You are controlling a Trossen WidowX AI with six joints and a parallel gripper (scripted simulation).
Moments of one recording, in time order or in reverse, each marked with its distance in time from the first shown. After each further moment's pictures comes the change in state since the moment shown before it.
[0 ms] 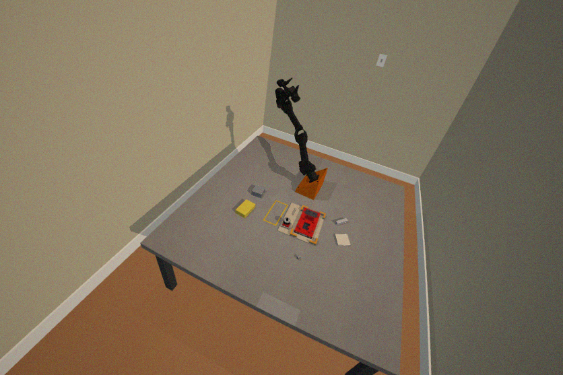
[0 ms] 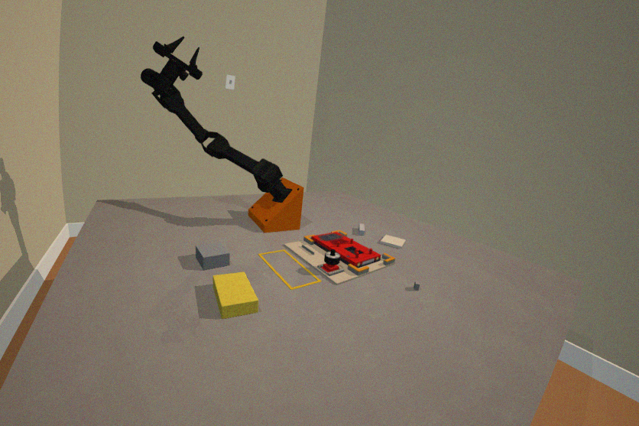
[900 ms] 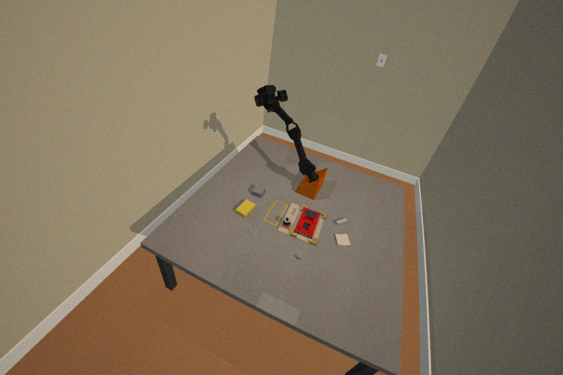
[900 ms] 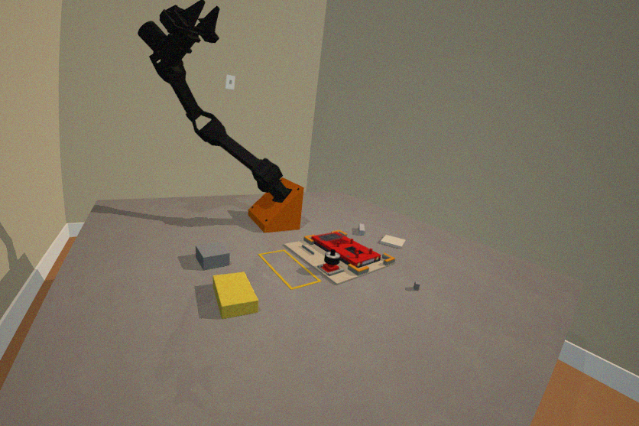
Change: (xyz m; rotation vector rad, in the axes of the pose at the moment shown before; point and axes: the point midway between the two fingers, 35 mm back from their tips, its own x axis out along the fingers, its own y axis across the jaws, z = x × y) arm 0.044 0.033 -0.298 1.121 0.584 -0.207
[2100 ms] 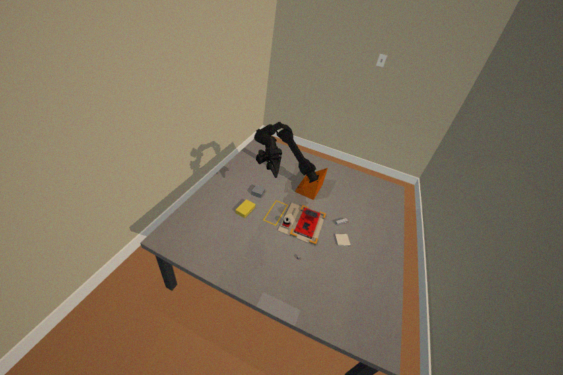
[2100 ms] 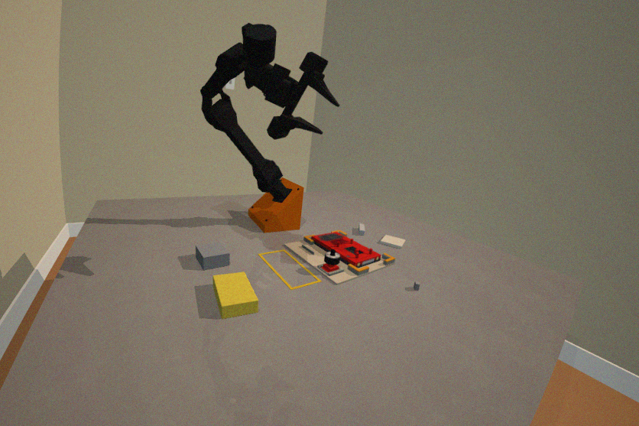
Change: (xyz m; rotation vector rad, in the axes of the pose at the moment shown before) arm 0.101 -0.119 -0.388 1.273 0.813 -1.021
